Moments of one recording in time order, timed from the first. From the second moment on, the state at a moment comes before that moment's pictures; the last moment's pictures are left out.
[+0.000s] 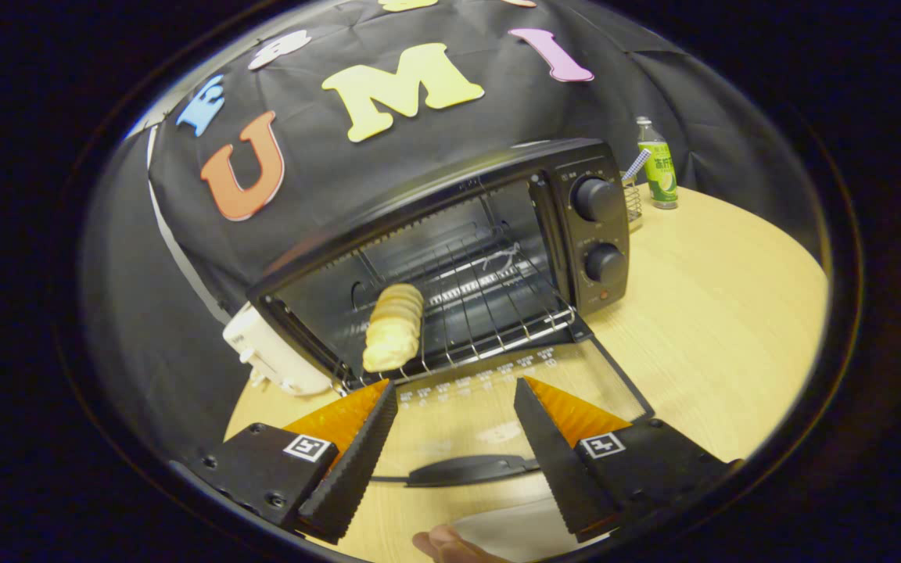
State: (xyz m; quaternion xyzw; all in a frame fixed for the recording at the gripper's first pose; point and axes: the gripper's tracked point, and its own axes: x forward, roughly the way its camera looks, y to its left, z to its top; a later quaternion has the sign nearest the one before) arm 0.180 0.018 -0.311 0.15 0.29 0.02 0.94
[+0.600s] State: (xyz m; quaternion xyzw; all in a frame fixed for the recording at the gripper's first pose) arm 0.116 0.029 -0.340 0.00 0.31 0.03 0.95
